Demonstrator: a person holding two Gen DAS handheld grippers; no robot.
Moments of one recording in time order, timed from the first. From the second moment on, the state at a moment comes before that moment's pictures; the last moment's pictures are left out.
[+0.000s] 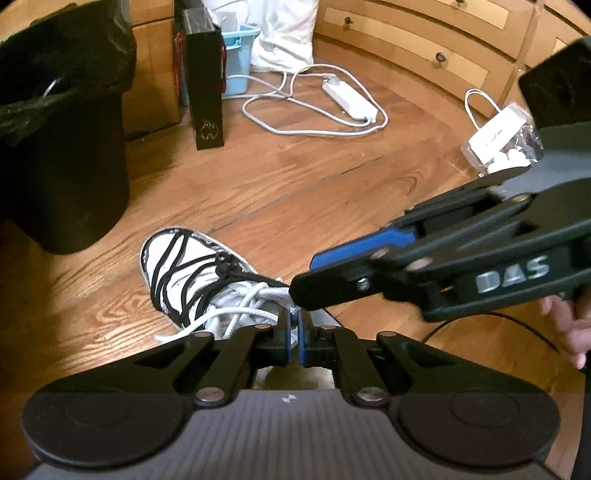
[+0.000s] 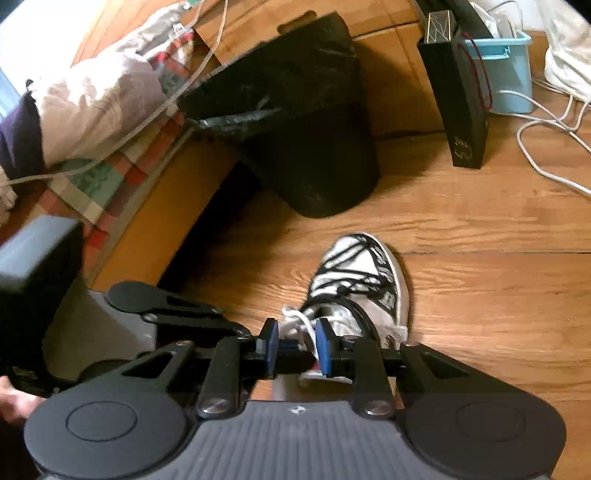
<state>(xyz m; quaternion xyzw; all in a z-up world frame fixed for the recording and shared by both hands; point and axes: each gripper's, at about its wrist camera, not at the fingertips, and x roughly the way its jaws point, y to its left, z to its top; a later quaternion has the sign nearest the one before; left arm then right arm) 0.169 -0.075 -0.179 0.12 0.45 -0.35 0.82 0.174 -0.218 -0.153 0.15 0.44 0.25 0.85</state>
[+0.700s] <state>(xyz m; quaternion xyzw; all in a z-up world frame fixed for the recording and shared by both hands) 0.154 -0.077 -0.164 0.14 0.39 -0.36 0.83 0.181 -0.263 -0.178 0.37 0.45 0.22 0.78</state>
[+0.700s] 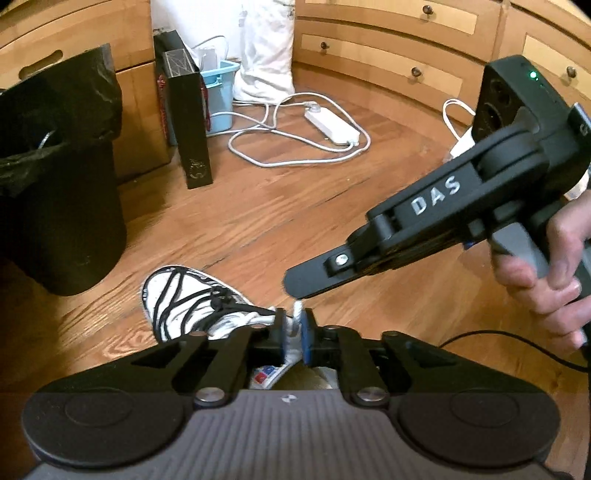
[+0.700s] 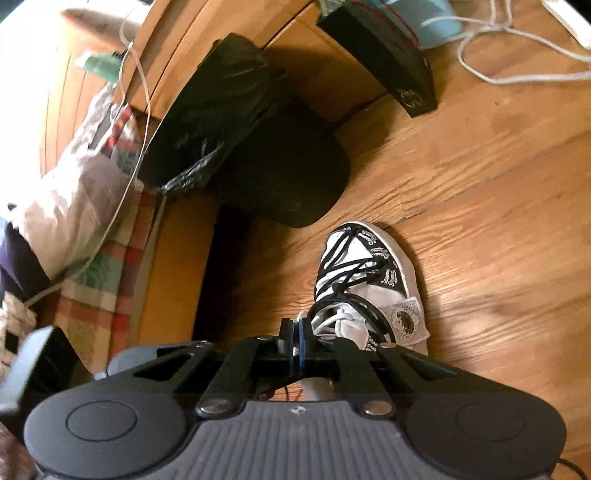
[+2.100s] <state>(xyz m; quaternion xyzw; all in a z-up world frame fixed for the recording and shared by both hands) 0.162 -0.092 -0.217 0.23 0.44 -0.31 0.81 0.194 -0.290 -0.206 0.44 0.47 0.17 0.75</state>
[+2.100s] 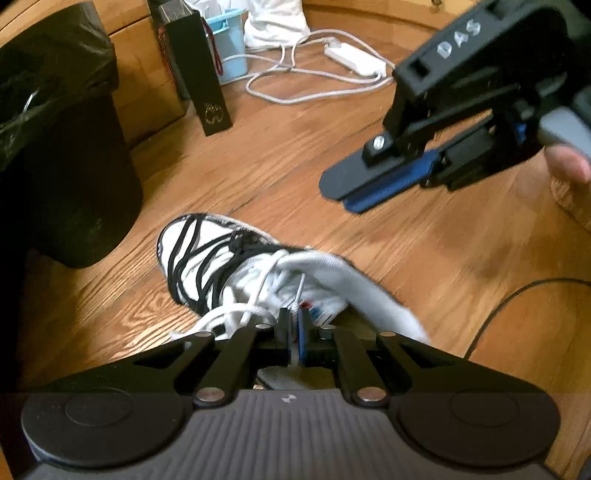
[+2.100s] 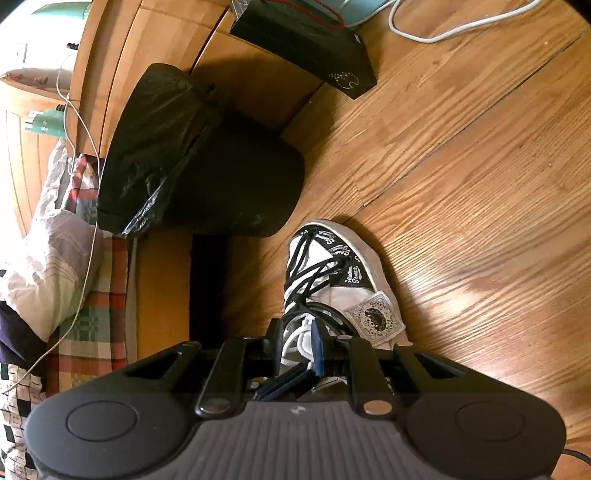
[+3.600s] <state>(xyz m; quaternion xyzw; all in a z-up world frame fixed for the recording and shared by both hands) 0.162 -0.096 -0.219 0.23 0.43 -0.31 0.82 0.194 -0.284 -0.210 0.40 0.49 0.17 0.75</state>
